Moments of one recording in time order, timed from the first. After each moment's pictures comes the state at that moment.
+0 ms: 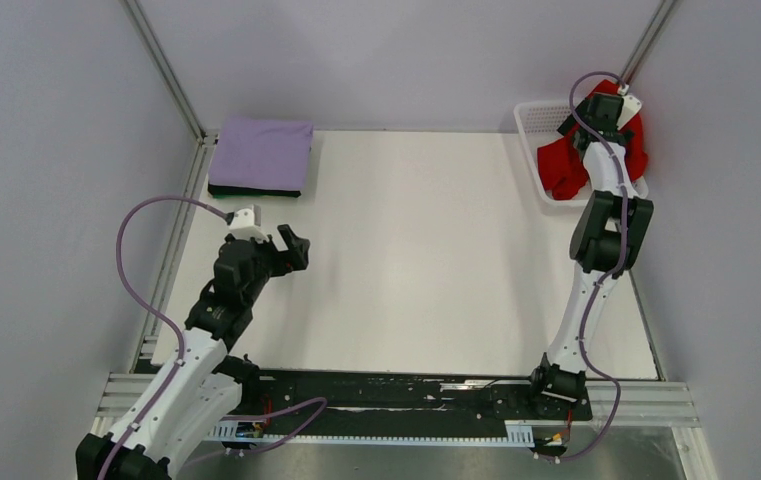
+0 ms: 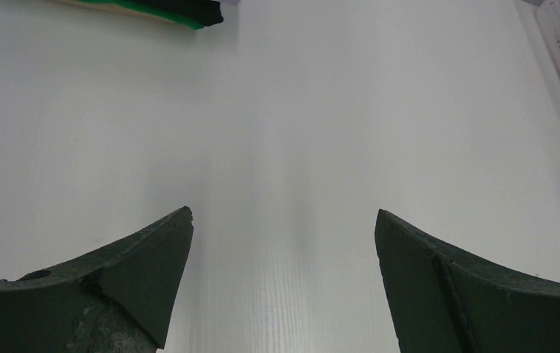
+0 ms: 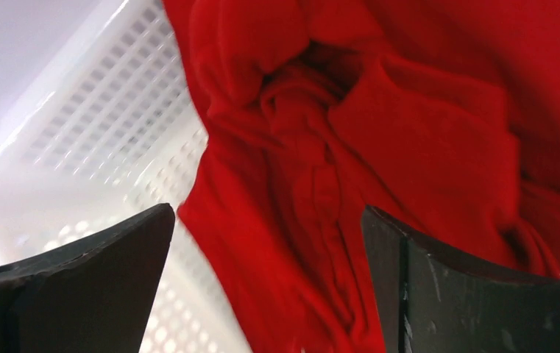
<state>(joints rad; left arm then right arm) -0.31 0.69 0.47 -0.10 -0.12 -0.42 -0.26 2.32 2.06 -0.31 0.27 0.44</state>
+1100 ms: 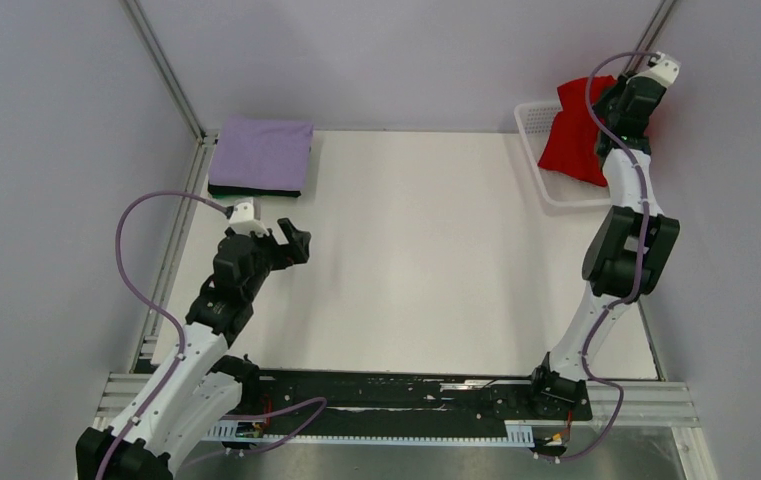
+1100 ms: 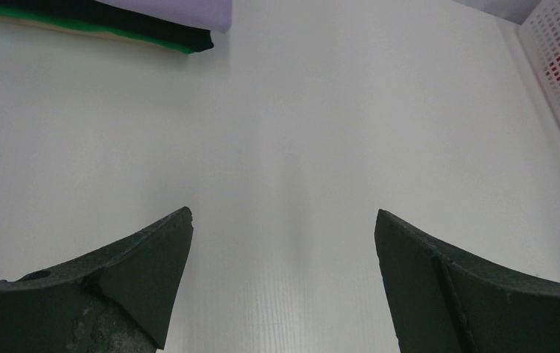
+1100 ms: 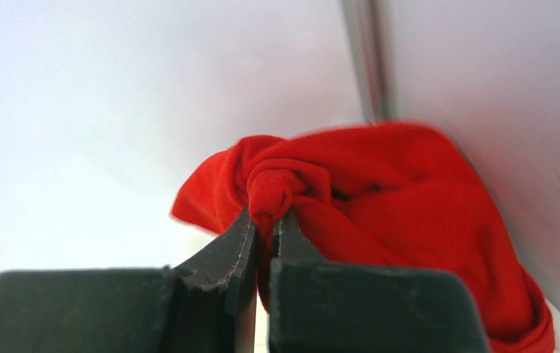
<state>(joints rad) -0.31 0.74 0.50 -0.05 -0.12 -0.41 -0.30 2.07 1.82 0.16 0.03 0.35</state>
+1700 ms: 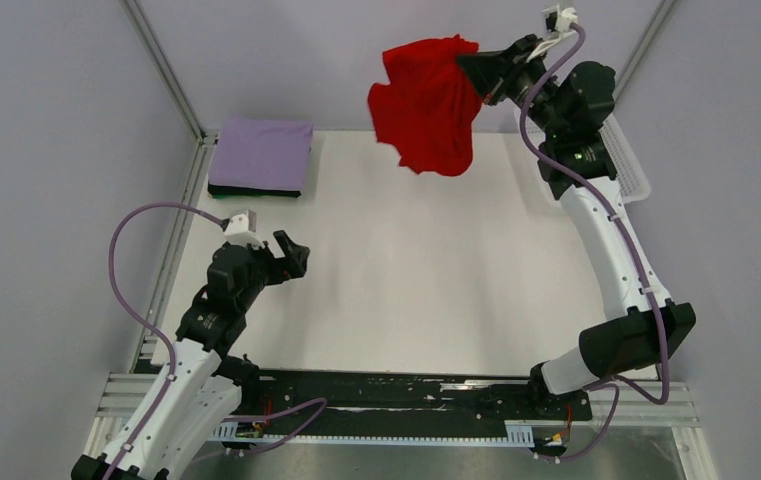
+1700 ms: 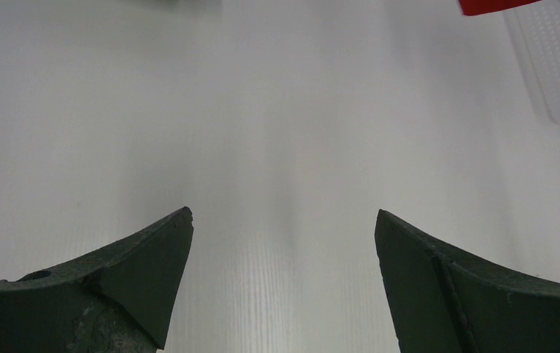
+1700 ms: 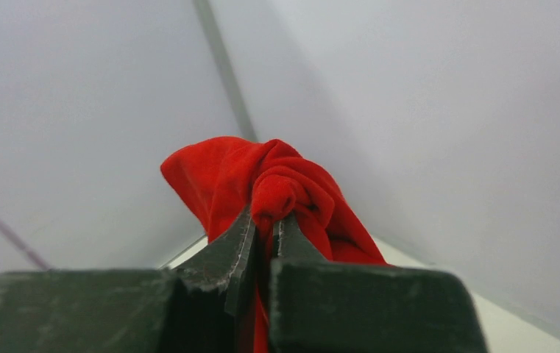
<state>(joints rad) -0.31 0.60 0.50 -0.26 -0.07 -0.48 0.22 1.50 1.70 0.13 -0.48 0.41</state>
